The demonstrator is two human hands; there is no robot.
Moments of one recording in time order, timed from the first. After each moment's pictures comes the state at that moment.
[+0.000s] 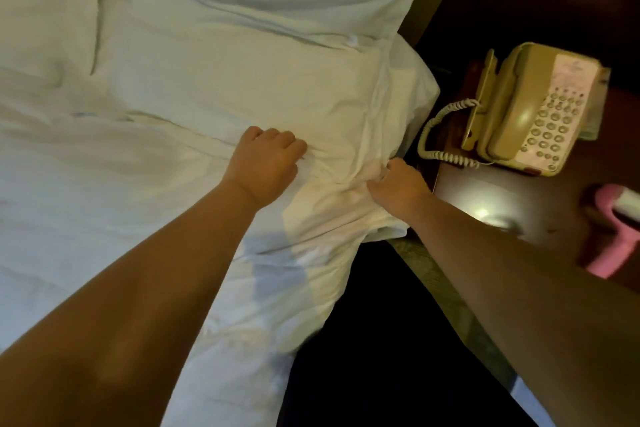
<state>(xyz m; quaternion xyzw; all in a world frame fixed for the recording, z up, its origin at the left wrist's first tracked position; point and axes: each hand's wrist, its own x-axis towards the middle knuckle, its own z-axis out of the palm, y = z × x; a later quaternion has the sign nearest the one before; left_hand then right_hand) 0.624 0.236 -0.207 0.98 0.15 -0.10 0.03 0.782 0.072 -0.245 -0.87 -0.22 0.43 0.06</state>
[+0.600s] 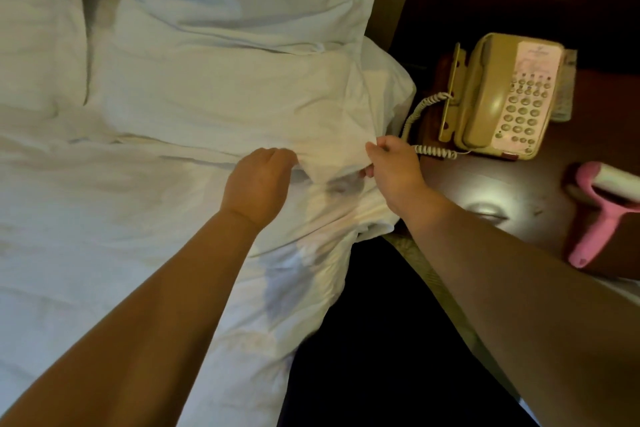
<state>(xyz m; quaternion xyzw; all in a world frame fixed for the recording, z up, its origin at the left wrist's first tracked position) 0.629 0.199 -0.200 0.96 0.22 0.01 0.16 0.796 0.067 -0.225 -0.79 0.01 0.43 0.44</state>
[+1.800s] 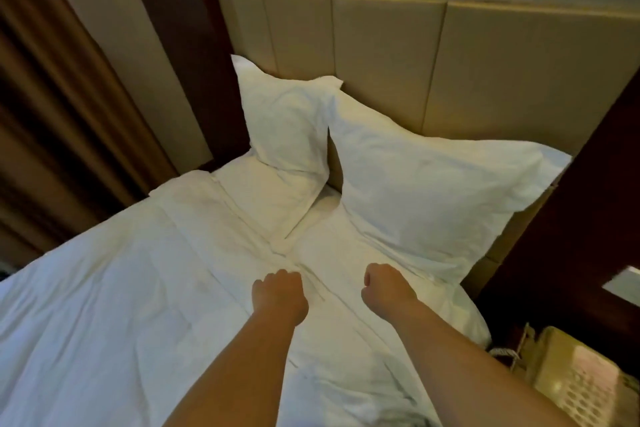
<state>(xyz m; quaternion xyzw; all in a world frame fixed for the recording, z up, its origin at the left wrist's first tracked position) 0.502 0.188 0.047 0.77 0.62 -0.17 0.05 0.682 0.153 0.026 -0.78 -0.56 0.27 0.08</state>
